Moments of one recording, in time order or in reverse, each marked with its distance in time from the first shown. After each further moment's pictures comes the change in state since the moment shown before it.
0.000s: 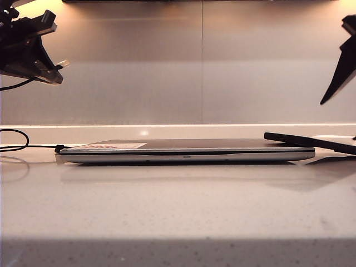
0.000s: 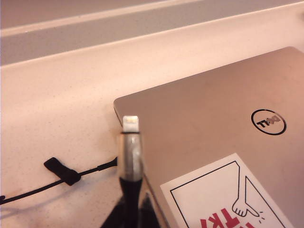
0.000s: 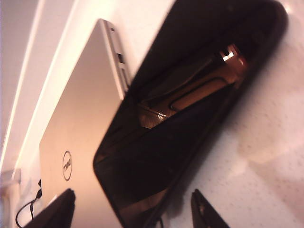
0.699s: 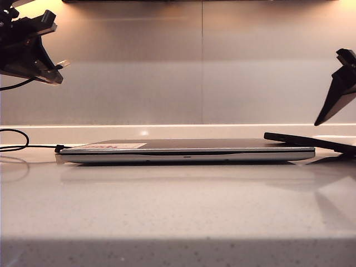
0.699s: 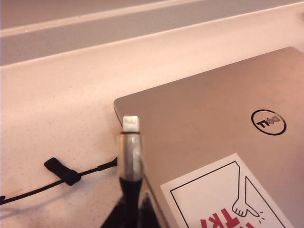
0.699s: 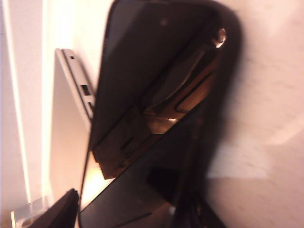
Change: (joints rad) left arm 0.000 0.000 0.000 0.001 0.000 0.000; right arm -0.074 0.263 0.008 0.223 -0.084 0.171
